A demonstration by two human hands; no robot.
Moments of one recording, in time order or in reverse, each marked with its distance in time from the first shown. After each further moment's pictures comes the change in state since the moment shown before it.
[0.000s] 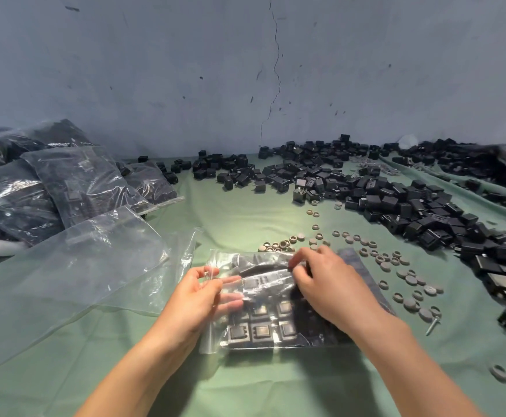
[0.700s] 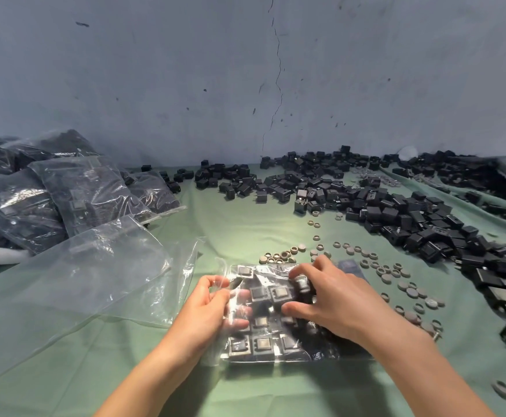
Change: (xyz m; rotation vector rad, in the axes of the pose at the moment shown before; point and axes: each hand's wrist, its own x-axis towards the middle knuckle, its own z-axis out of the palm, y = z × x) left_hand 0.002 -0.007 0.004 0.078 -0.072 0.008; right_hand 0.002 0.020 -0.007 -0.175 -0.155 -0.186
